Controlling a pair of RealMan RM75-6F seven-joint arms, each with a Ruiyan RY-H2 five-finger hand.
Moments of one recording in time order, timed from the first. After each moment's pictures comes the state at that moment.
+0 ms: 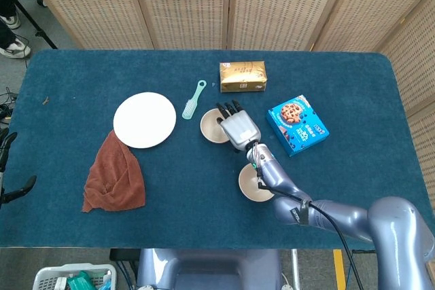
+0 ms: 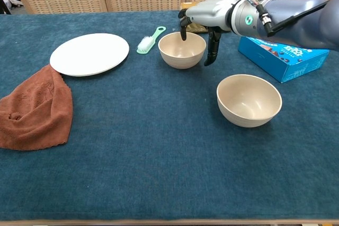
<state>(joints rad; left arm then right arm) -0.14 -1.07 -0.10 -1.62 1.39 1.47 -0.14 1.12 -1.62 0.23 -1.28 -0.74 0.79 -0.71</state>
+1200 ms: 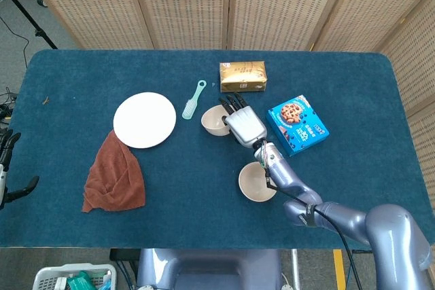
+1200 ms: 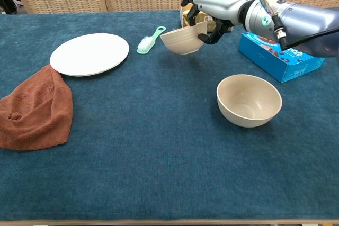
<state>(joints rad) -0.14 -1.08 -0.11 -1.61 1.39 1.43 -0.14 1.03 -1.66 0.20 -1.14 -1.13 0.89 -0.34</state>
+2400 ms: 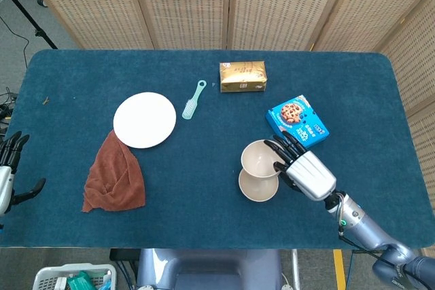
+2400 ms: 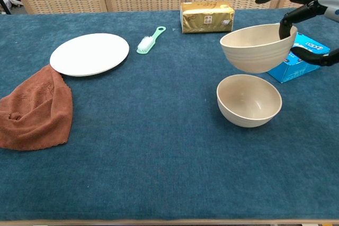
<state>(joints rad) -0.13 -1.09 -0.10 -1.64 1.42 1.45 -0.11 0.61 -1.32 -0.08 -1.38 -1.75 1.43 -0.01</state>
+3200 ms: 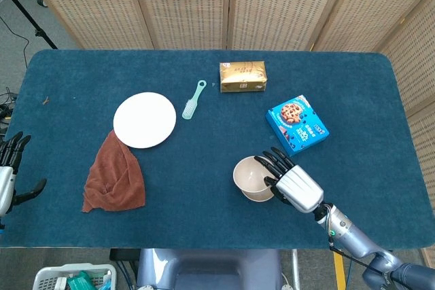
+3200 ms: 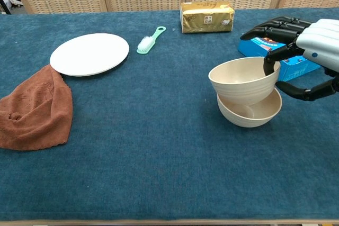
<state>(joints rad) -0.13 -1.10 -0.10 -1.64 1.42 1.45 -0.10 0.56 -1.43 -0.08 -1.30 -1.81 1.39 -0.01</state>
